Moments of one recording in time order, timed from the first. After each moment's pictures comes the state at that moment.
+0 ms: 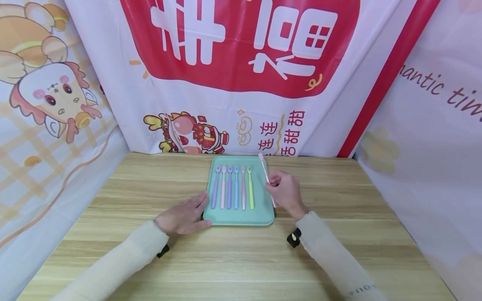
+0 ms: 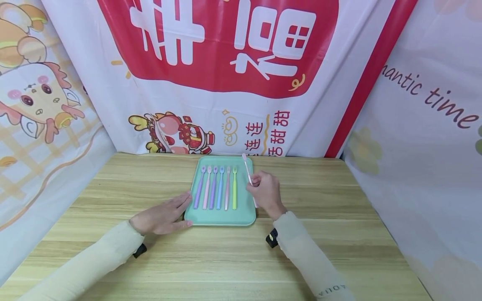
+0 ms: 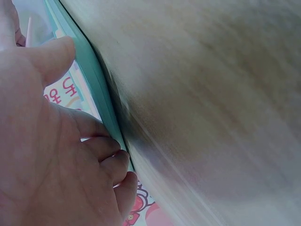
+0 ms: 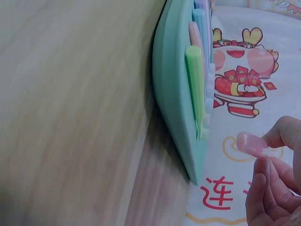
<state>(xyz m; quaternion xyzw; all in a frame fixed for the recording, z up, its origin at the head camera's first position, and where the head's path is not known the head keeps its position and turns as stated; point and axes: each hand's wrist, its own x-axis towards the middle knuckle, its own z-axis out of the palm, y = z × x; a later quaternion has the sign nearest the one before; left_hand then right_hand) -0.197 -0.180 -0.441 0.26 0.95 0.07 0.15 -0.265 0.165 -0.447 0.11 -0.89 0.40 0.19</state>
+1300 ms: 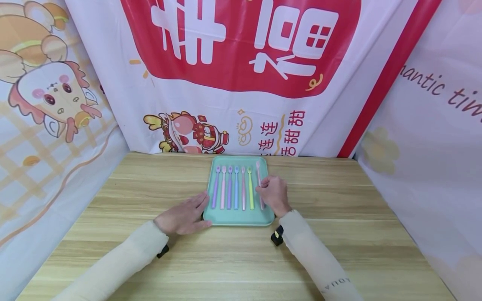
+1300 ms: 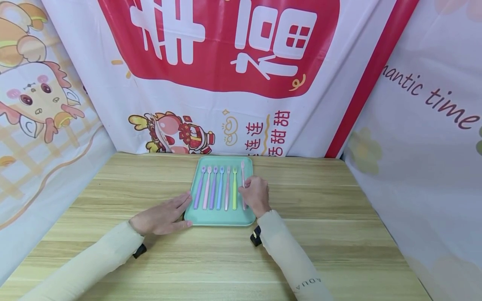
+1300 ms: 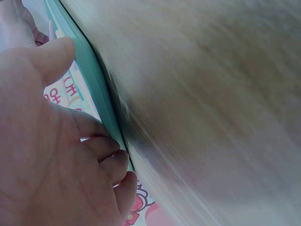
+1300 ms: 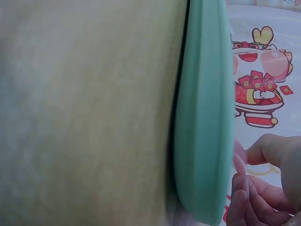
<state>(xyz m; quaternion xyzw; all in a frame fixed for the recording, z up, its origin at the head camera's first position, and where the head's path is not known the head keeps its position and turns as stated) -0.198 -0.180 -0.443 0.25 0.95 0.08 0.15 -0.275 0.126 -0.465 -0.02 -0.90 0.42 0.10</state>
